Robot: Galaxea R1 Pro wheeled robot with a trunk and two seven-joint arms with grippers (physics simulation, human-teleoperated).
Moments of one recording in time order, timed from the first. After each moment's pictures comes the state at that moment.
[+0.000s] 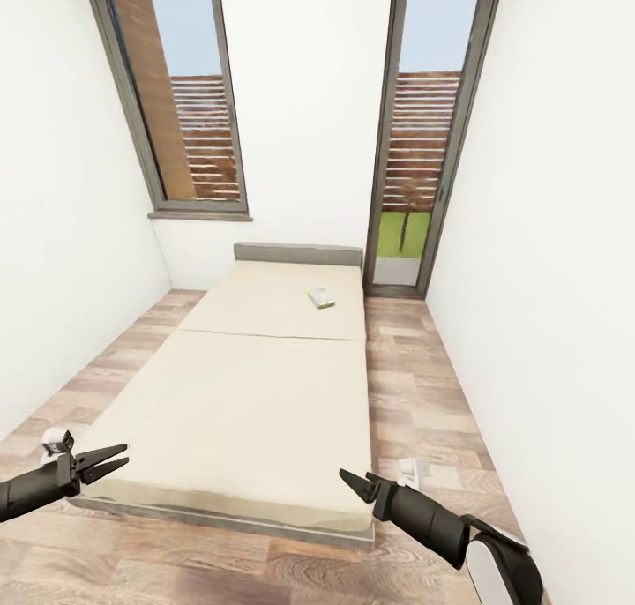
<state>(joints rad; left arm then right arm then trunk) -0.47 0.51 0.44 -0.72 0.09 0.78 -1.57 -0.06 0.04 0.00 -1.57 -0.48 0.70 0.54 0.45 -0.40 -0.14</state>
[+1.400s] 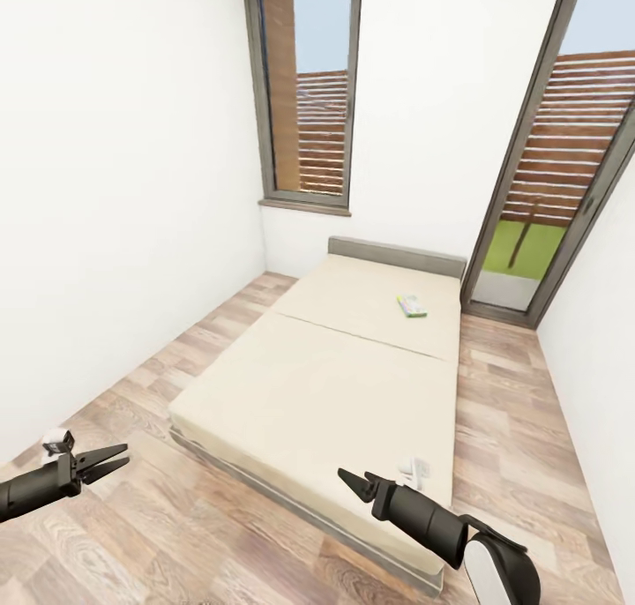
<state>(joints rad) -0.47 0.51 0.44 -0.72 0.09 0.78 -1.57 -0.06 0.05 0.00 -1.57 -0.48 0.70 0.53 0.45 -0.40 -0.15</state>
